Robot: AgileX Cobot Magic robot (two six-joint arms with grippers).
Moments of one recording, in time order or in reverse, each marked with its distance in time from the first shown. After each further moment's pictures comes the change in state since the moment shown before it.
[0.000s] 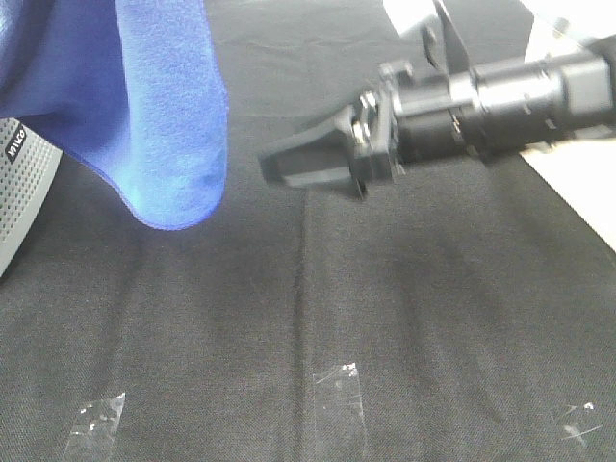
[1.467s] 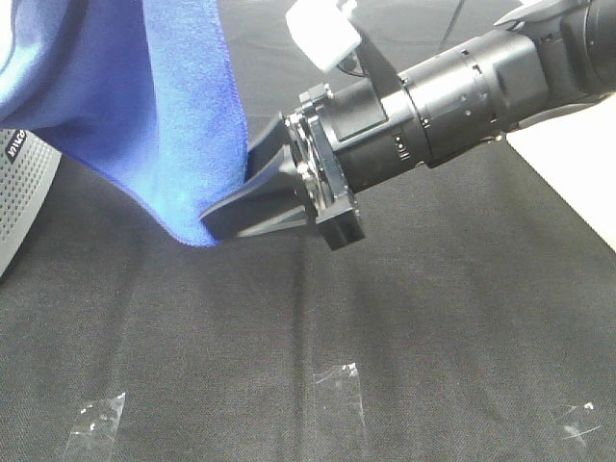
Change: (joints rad) left arm -0.006 0.046 0.000 0.047 -0.025 -0.008; right arm 0.163 0.021 -0.105 -0.252 0.020 0.062
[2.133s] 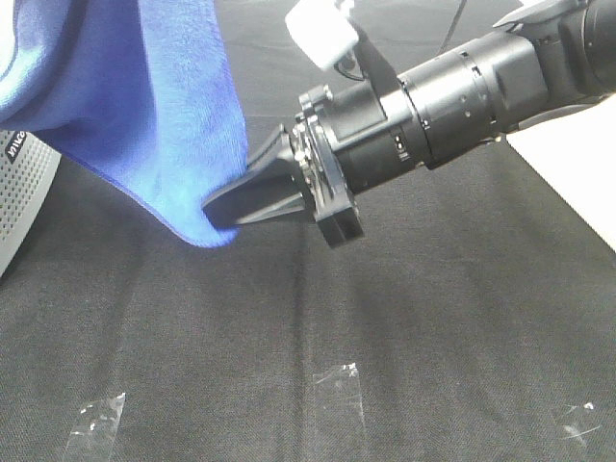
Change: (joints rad) left arm 0.000 0.000 0.000 0.011 0.000 -0.027; right arm 0.000 0.003 0.000 0.060 0.012 0.057
